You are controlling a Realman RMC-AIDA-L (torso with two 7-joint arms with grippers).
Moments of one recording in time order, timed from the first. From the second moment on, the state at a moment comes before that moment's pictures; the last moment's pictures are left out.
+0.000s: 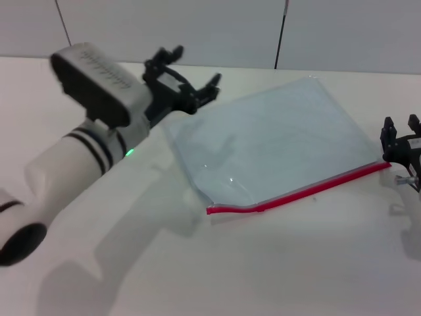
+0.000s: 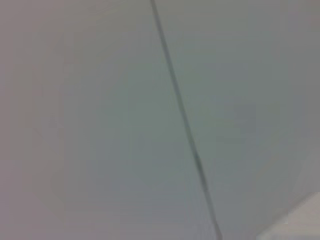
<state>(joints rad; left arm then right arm) -0.49 -1.96 -0.96 -0.75 2.65 0.52 0.10 0.52 2.03 -2.71 -0.41 -1.57 0.86 2.82</state>
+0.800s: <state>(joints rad) -0.43 -1.94 -1.08 -1.32 2.69 -0.40 0.41 0.48 2.03 -2.59 -0.42 -1.57 0.92 2.82</state>
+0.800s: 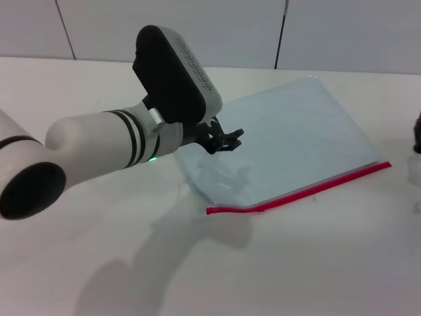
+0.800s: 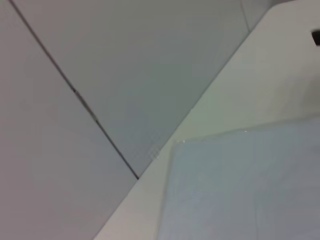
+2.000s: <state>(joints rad) -0.50 -2.03 -1.17 -1.59 2.69 -1.18 0.75 0.49 2.03 -2.53 -0.41 -1.57 0.91 2.82</state>
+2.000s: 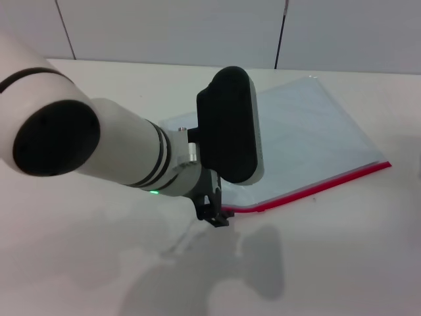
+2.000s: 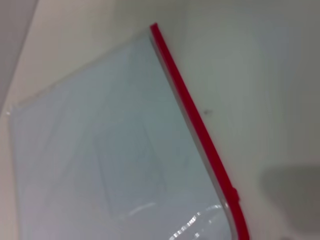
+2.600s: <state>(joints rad) -0.57 -2.03 -1.16 -1.44 2.72 -1.20 0.75 0.50 2.03 -2.53 -0.41 -1.57 0.91 2.82</state>
